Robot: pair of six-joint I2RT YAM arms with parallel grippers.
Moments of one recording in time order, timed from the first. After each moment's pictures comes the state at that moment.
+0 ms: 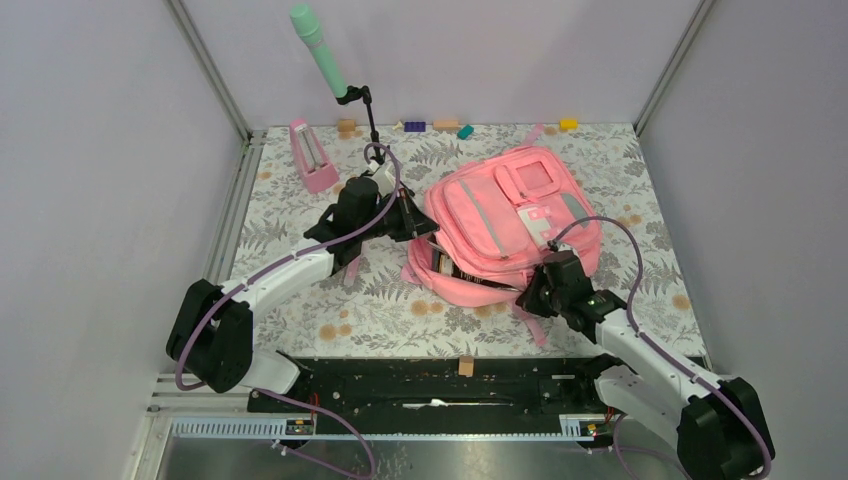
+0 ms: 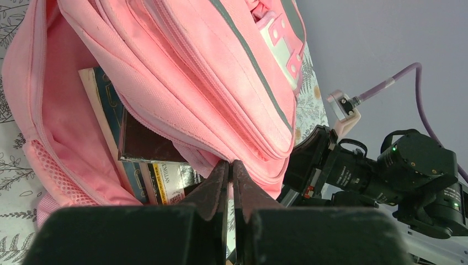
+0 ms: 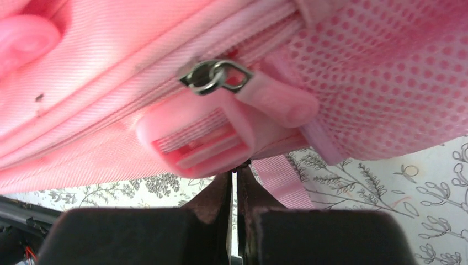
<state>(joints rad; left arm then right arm) -0.55 1.41 0.92 0.09 0.41 -0.75 0.43 0.91 0.40 -0.36 -0.03 0.70</state>
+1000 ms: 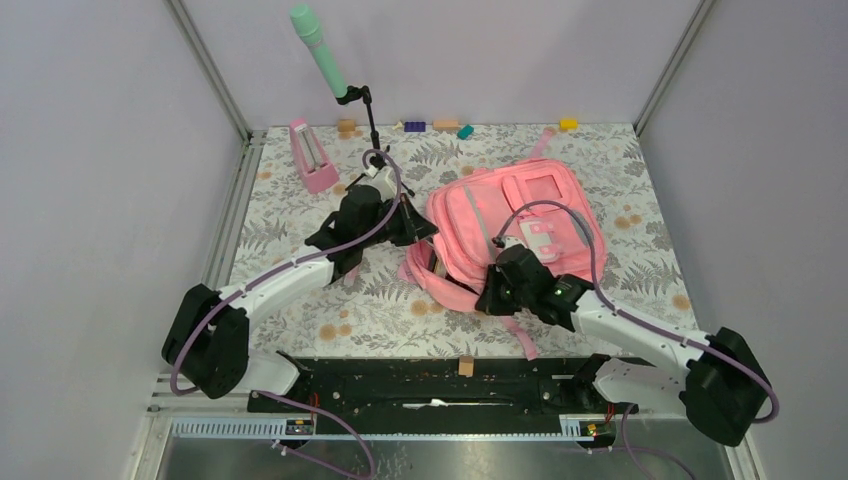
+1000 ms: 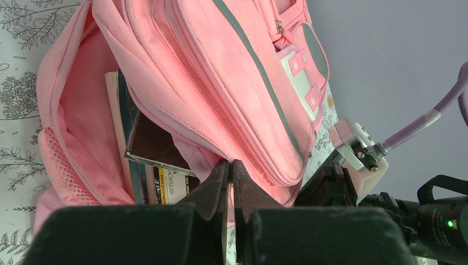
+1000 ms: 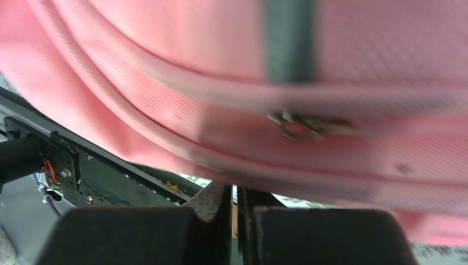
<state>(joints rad) -0.59 1.38 0.87 0.11 0.31 -0.74 0.77 1.08 0.60 -0.38 -0.04 0.72</state>
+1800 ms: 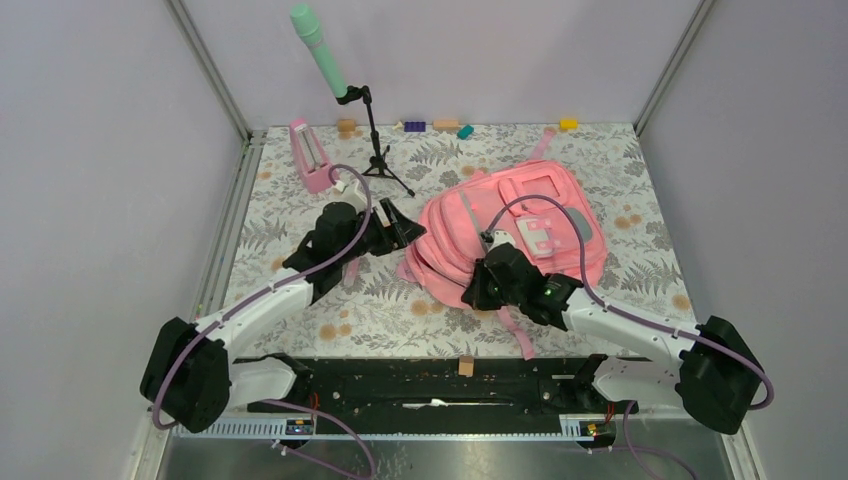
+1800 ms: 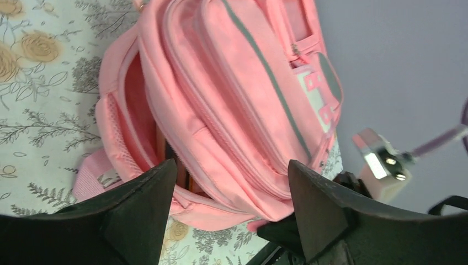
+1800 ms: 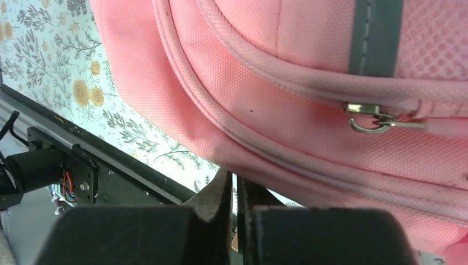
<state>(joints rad) -0.54 1.17 0.69 0.14 0.21 -0.82 0.86 1.16 0.65 -0.26 0.03 0.74</state>
